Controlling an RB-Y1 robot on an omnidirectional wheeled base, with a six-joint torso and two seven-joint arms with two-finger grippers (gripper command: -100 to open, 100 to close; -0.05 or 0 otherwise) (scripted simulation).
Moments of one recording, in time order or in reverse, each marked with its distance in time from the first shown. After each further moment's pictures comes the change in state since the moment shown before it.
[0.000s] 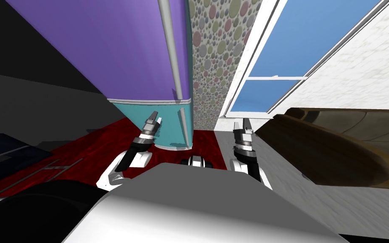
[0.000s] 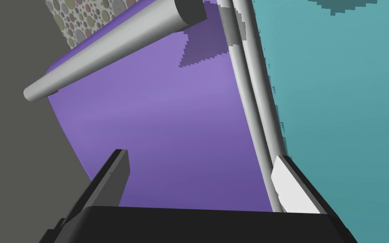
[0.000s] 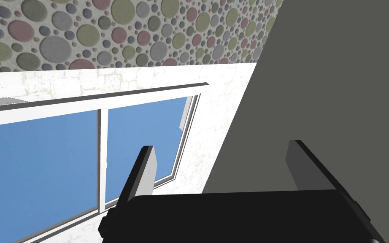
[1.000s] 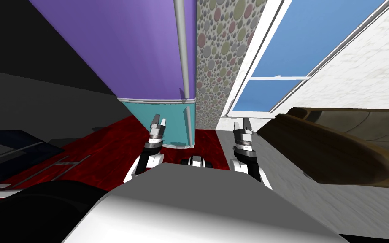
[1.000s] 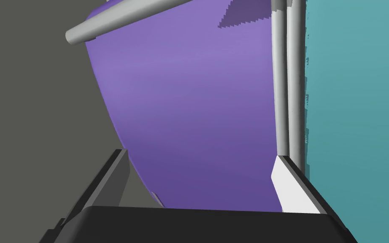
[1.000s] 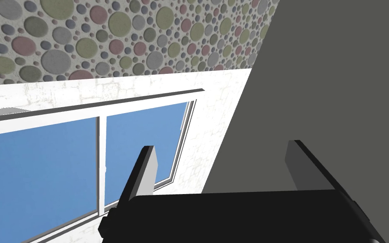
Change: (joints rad) left arm -0.013 -0.228 -0.164 0.085 -0.058 -0.249 -0.069; right arm 0.000 0.000 0.000 0.000 0.000 0.000 0.000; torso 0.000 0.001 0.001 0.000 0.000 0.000
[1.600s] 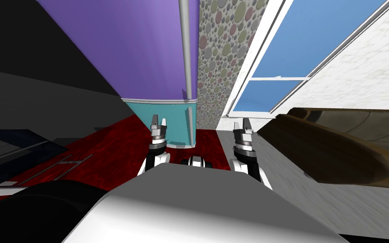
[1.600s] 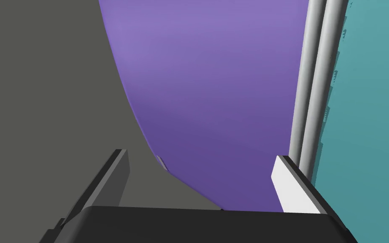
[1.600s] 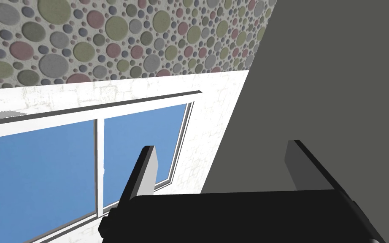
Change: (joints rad) left arm -0.004 -0.179 -0.058 0.028 -0.021 -0.089 -0.025; right arm 0.000 0.000 0.000 0.000 0.000 0.000 0.000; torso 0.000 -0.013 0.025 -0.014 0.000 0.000
